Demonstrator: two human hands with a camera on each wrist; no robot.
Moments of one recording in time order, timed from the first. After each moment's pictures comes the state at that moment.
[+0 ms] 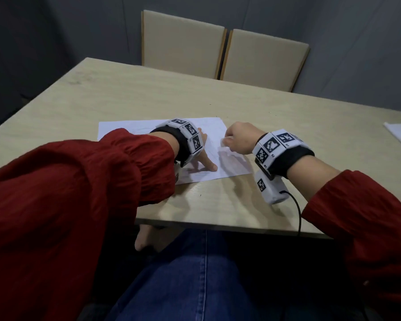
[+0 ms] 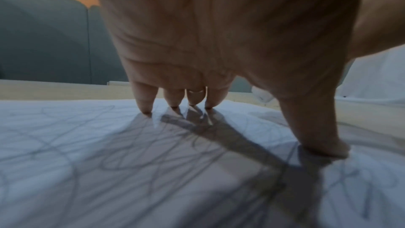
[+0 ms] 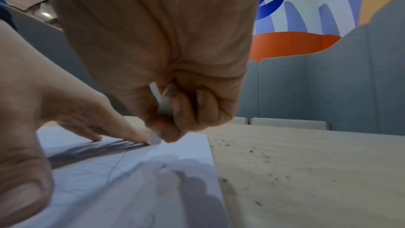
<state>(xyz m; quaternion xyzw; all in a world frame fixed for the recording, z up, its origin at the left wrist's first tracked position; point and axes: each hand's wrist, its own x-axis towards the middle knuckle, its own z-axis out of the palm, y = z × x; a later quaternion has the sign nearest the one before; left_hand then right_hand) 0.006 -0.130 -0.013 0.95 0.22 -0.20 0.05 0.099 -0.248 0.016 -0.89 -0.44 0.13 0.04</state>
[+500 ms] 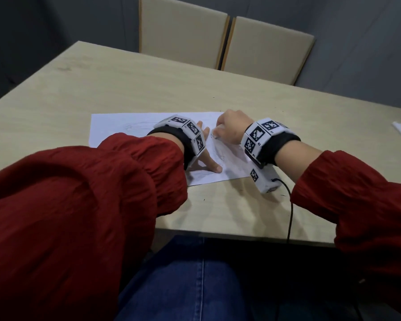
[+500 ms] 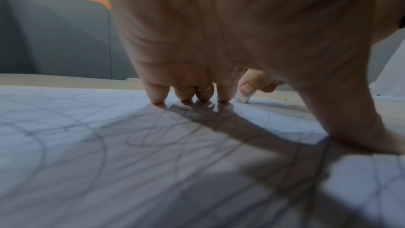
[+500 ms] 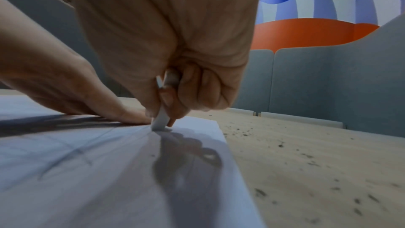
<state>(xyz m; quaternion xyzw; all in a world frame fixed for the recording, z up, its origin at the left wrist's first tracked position) 0.007 -0.111 -0.035 0.95 0.23 -0.20 0.09 0.106 -0.202 0.002 -0.89 -0.44 0.10 0.03</state>
